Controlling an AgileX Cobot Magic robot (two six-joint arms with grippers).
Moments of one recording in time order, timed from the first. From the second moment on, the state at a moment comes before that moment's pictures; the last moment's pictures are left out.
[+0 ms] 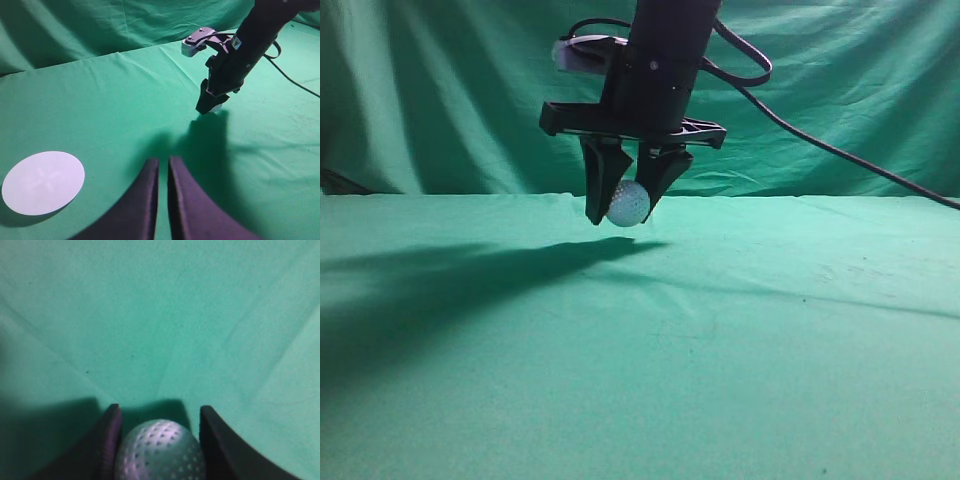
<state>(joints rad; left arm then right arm) -0.12 0.17 -0.41 -0.43 0.62 0.45 0.62 2.21 -1.74 0.10 0.79 -0.15</state>
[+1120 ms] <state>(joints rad) -0.12 0.17 -0.41 -0.43 0.62 0.45 0.62 1.86 -1.90 0.04 1.09 -0.10</state>
